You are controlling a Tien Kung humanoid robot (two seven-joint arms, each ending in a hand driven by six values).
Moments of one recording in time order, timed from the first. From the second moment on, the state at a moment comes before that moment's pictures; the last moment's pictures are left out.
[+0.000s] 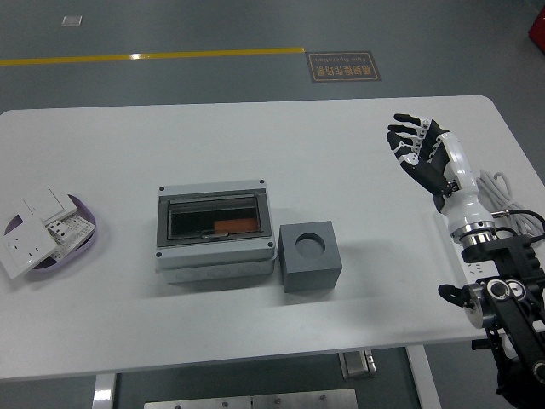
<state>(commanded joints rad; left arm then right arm) 0.12 0.15 -1.37 -0.18 1.11 -0.07 0.19 0.02 -0.13 1.44 1.59 -1.36 -0.10 0.11</state>
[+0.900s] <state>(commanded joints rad) 0.10 0.15 -1.36 -0.18 1.12 -0.08 0.19 0.02 -0.15 1.45 1.60 -1.33 -0.12 0.14</state>
